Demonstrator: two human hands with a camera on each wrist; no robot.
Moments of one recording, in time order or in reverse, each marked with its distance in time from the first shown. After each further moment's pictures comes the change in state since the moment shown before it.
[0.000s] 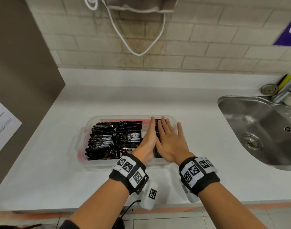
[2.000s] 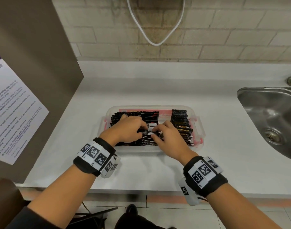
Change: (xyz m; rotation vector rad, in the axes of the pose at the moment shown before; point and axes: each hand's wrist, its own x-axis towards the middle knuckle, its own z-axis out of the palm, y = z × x) left_hand -0.037 0.065 -0.127 1.784 -0.170 0.388; right_hand -0.016 -0.062 0.001 0.591 0.156 -0.146
